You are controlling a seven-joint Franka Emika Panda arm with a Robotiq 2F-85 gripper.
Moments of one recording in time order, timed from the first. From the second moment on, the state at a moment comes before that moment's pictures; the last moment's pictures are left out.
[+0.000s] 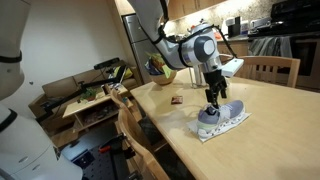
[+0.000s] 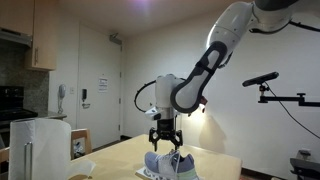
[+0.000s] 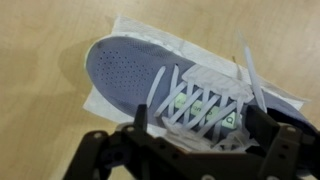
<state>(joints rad) -0.11 0.74 0.11 -1.82 -0.44 2.60 -1.57</state>
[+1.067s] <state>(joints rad) 0.01 0.73 -0.01 -1.82 -0.46 2.56 -1.46</state>
